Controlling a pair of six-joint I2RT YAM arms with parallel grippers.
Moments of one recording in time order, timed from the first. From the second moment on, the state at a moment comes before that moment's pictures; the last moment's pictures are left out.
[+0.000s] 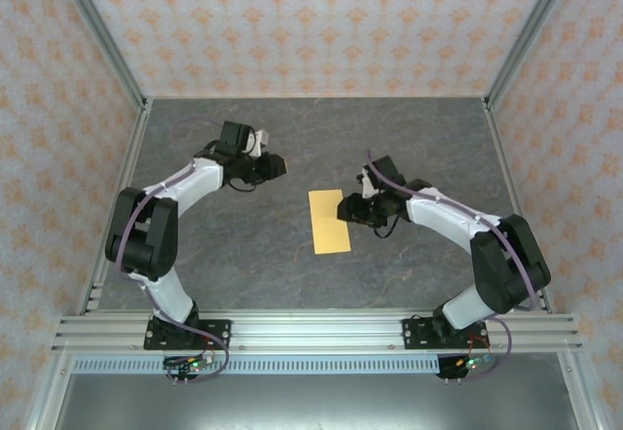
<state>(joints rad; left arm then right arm) -0.25 1.73 1.13 -0.30 0.49 -0.57 0.47 1.52 0.91 -0.47 -0.38 0.58</state>
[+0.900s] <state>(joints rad) -0.46 1.95 1.09 -0.12 0.50 -0.72 0.45 1.65 0.90 -0.42 -0.42 0.62</state>
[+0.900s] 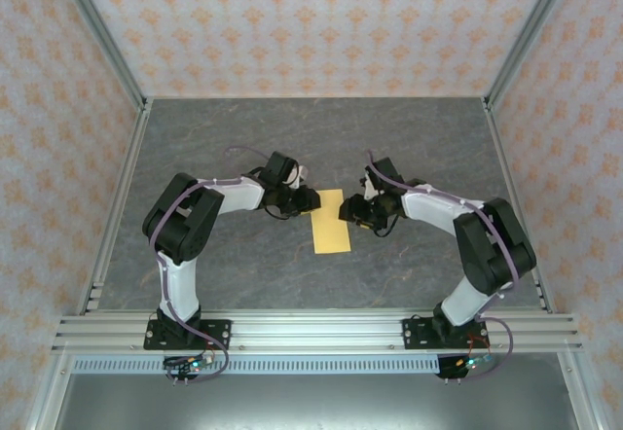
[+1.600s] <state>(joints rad) -0.47 1.95 1.09 -0.12 0.50 -0.72 0.50 1.69 0.91 -0.47 -0.49 0.67</state>
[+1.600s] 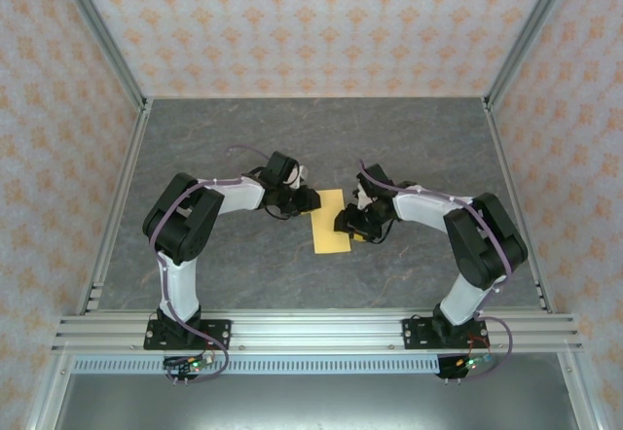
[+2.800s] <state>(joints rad) -0.61 1.34 0.79 -0.15 0.26 -0.55 0.44 1.72 0.97 -0.33 -0.63 0.74</state>
